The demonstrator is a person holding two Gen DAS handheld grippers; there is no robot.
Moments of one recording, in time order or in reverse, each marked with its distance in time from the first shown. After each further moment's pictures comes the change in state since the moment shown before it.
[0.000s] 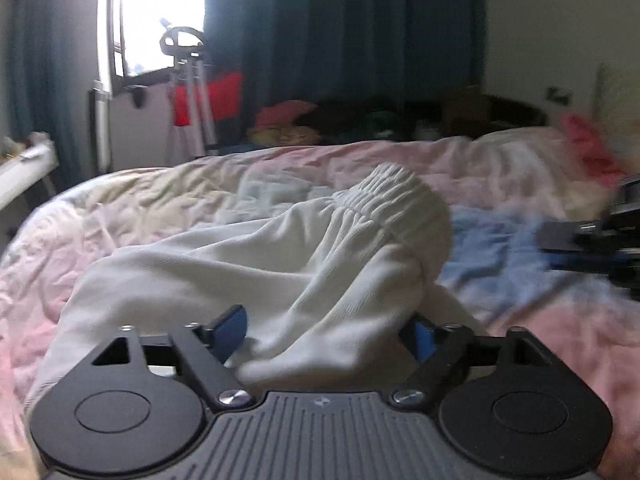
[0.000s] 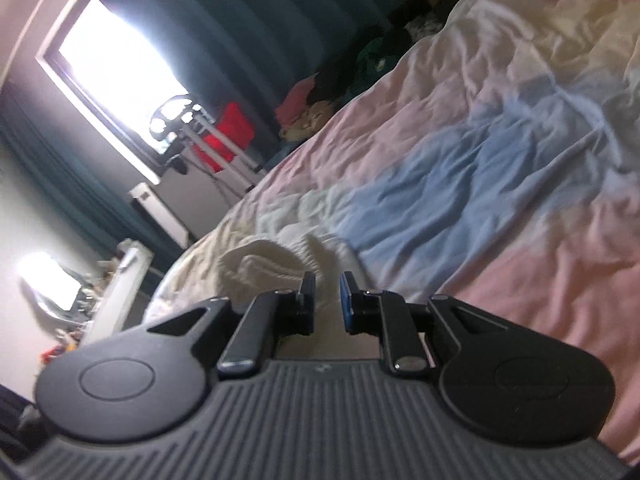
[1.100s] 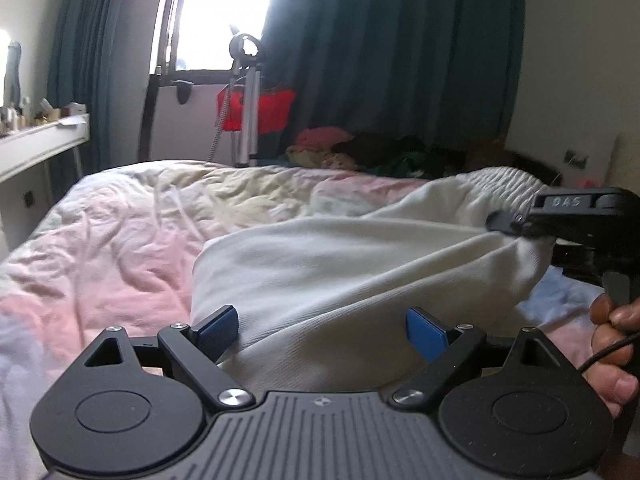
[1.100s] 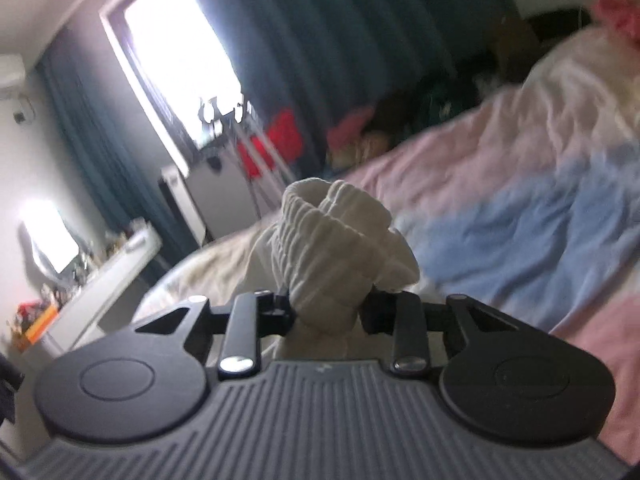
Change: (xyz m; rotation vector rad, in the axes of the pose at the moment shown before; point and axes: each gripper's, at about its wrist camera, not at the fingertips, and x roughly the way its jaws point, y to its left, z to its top) left arm -0.094 0.102 -0.054 -0.170 -0.116 0.014; right arm 0.054 0.063 -0.030 -0.245 -0.151 0.025
